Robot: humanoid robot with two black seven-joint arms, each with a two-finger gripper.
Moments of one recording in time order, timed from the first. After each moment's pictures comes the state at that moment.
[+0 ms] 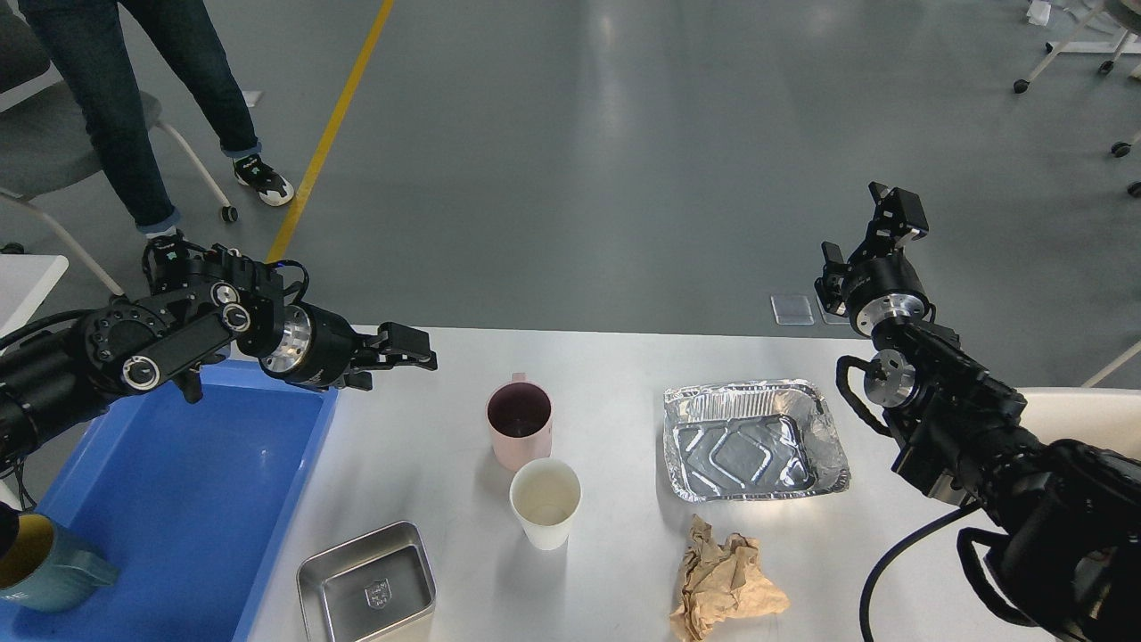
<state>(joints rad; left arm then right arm) -1.08 0.33 -0.12 -0.73 0.93 -0.69 0.10 0.91 -0.05 0.54 0.18 0.10 0.14 0.47</state>
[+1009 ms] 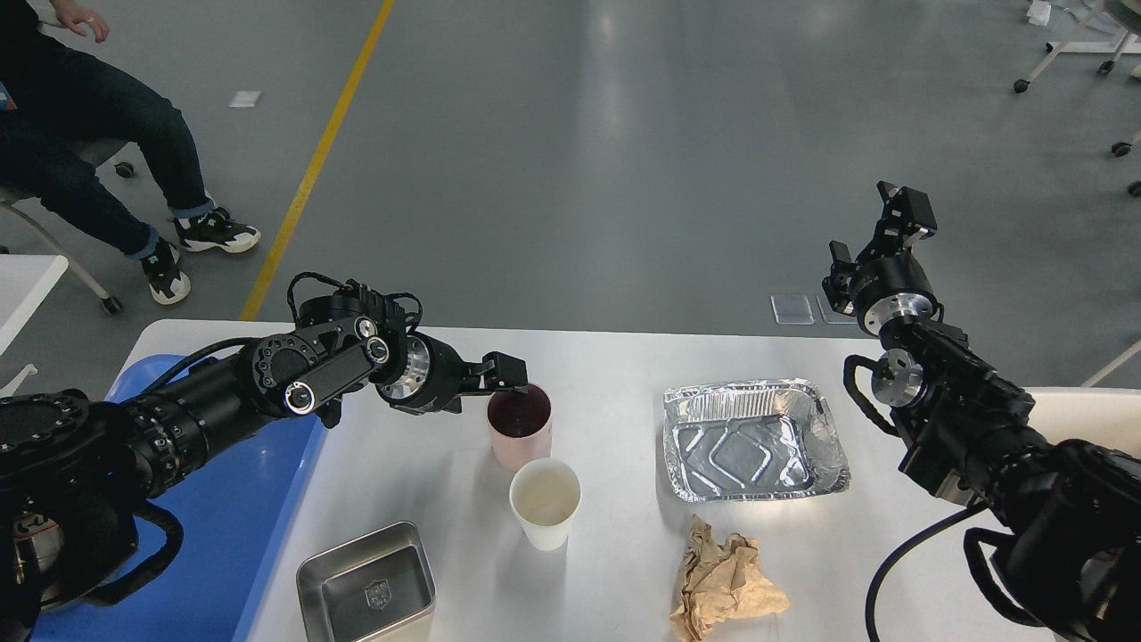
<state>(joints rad) -1.06 0.07 -0.11 -0.58 0.92 -0.60 0.17 0.91 -0.07 0.54 0.18 0.10 0.14 0.47</state>
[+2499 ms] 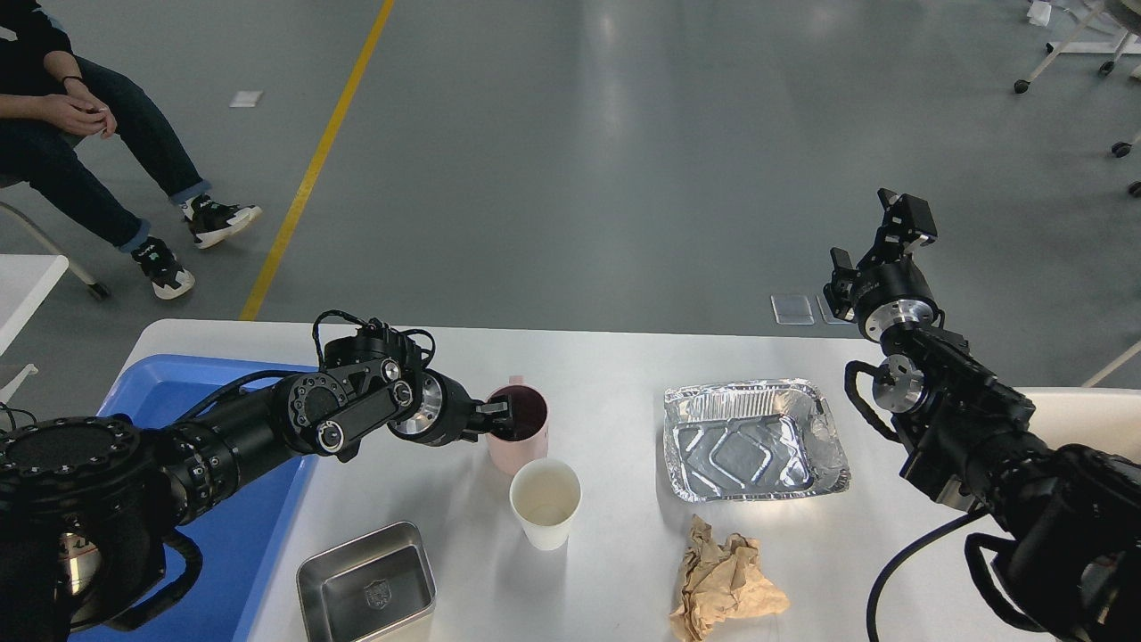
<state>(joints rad) -1.02 -0.01 -0.02 -0.52 0.94 -0.54 0.18 0.90 -0.07 0.54 0.18 0.10 0.14 0.47</state>
